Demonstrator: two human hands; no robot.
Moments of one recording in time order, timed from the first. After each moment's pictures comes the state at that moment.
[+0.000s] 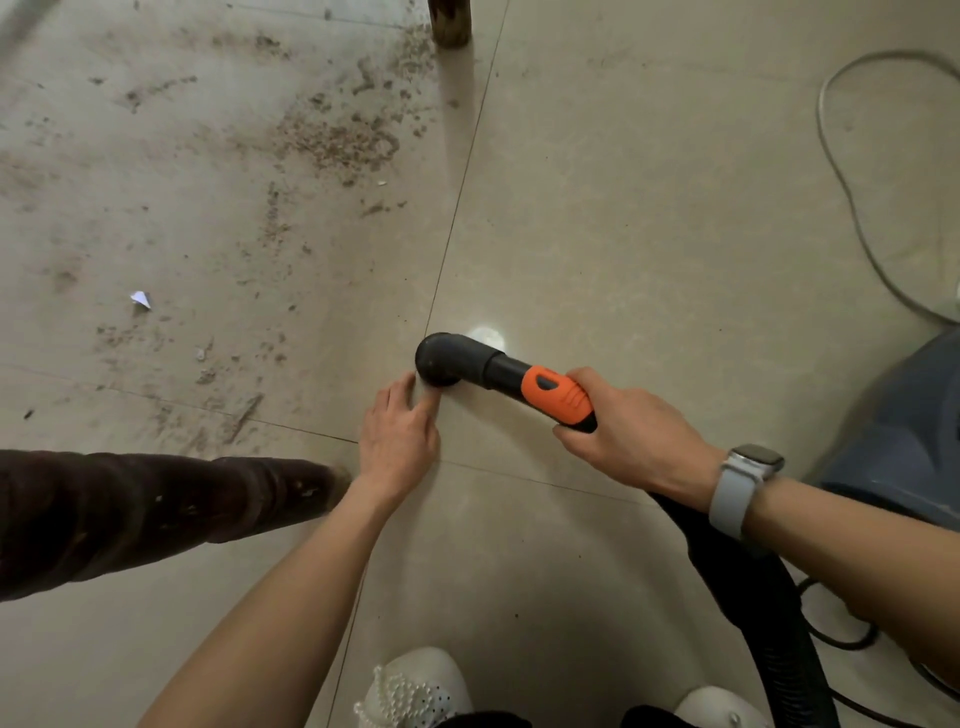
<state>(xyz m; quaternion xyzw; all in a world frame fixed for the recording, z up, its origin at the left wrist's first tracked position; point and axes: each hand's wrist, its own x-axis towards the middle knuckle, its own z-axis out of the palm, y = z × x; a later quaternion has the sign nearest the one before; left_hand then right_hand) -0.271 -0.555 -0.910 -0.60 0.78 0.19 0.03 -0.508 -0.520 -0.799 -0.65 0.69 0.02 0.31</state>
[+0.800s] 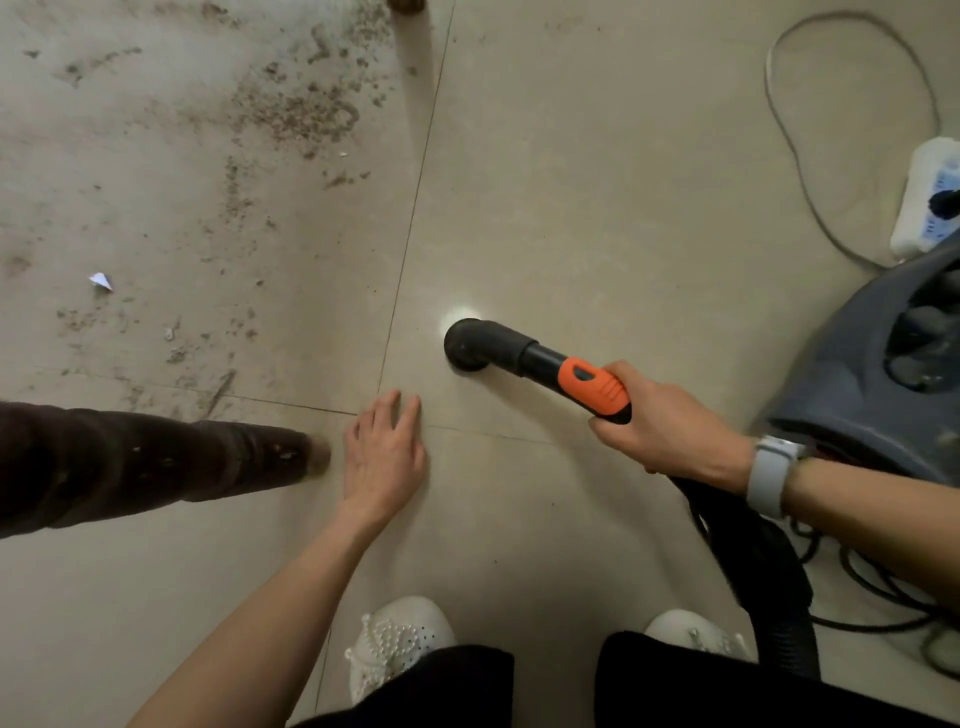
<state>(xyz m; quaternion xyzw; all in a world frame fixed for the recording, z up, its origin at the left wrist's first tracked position) -0.268 -0.498 -0.905 -0.60 0.76 0.21 0.08 -0.550 -0.468 -0.793 -0.57 0.73 0.02 0.37</state>
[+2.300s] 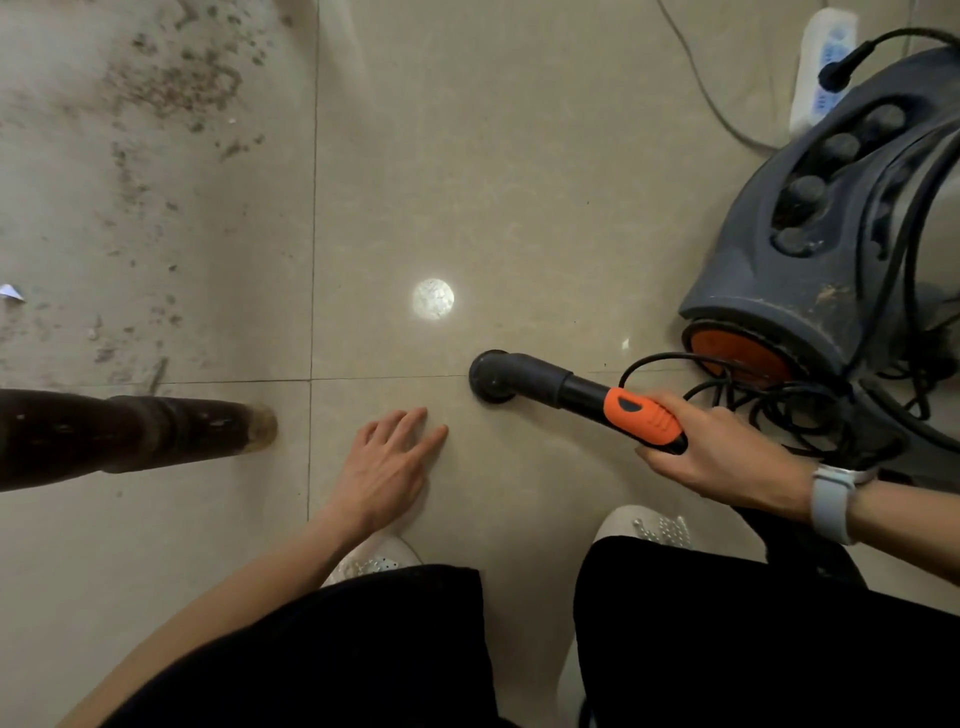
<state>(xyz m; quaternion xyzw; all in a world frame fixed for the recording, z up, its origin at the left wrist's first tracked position) -0.282 -0.436 -0.897 -0.33 0.91 0.17 0.19 -0.613 -0.324 -0.789 -0.53 0.76 0.05 0.38</state>
